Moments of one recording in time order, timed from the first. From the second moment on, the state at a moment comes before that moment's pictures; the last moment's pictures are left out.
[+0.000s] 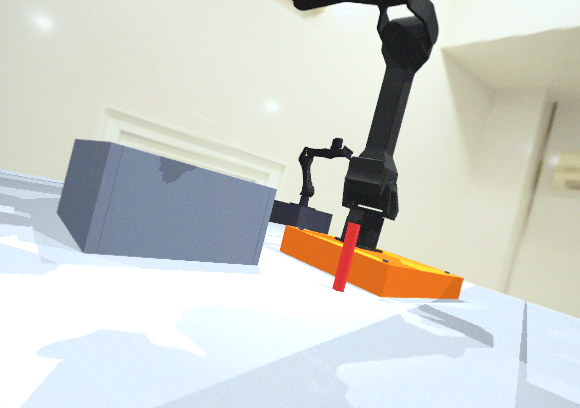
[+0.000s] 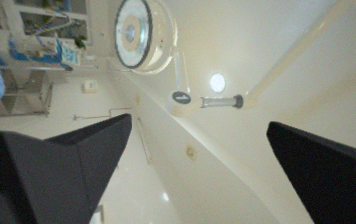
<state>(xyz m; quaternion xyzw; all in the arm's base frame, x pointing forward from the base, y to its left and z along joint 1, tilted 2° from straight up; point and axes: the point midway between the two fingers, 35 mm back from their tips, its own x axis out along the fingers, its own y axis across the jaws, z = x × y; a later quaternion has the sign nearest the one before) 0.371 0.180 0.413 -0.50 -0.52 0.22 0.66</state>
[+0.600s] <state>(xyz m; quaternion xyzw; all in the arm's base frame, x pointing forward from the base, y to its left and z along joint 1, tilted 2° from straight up) 0.413 0.163 0.385 -0.35 -0.32 0.30 0.83</state>
